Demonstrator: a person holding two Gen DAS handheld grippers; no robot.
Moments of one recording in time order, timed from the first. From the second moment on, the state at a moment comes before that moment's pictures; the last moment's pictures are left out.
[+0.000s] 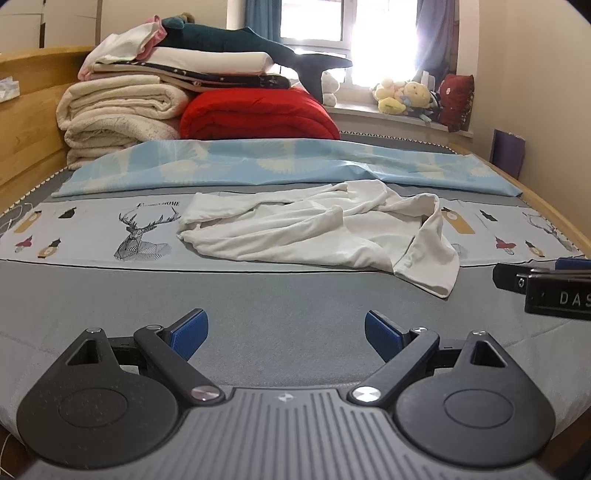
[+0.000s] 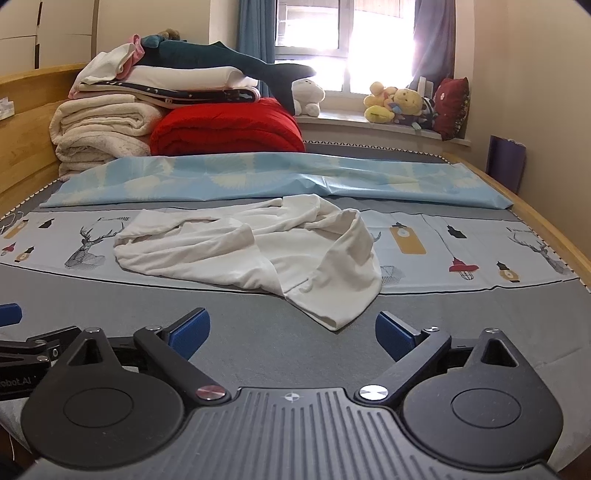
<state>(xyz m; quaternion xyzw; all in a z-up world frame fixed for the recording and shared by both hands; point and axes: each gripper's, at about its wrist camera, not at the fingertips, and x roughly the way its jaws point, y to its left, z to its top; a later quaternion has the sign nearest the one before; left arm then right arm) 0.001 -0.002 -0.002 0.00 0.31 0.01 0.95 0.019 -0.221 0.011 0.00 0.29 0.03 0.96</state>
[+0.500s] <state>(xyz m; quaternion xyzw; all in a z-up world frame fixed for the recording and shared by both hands) 0.001 -0.001 -0.002 0.01 0.31 0.01 0.95 0.019 -0.218 0.008 0.00 0.29 0.03 0.96</state>
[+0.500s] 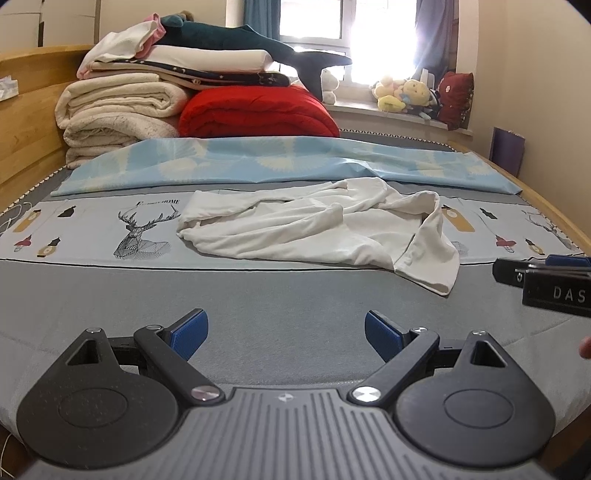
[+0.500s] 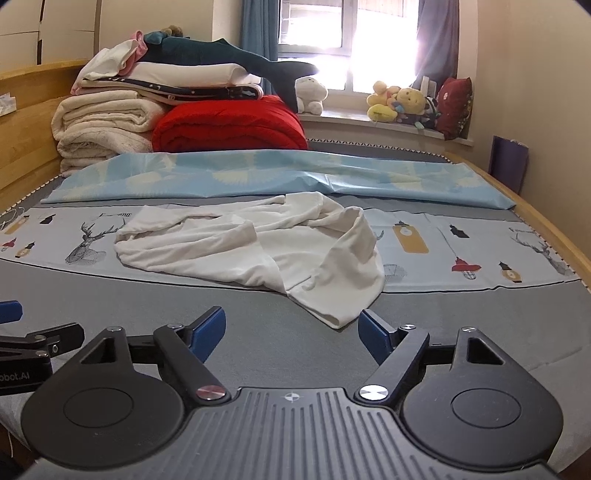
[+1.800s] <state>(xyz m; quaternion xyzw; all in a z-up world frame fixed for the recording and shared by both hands) 0.175 0.119 -0.021 0.01 0.42 0.07 0.90 0.257 -0.180 -0.116 0.00 0.38 0.06 0.92</state>
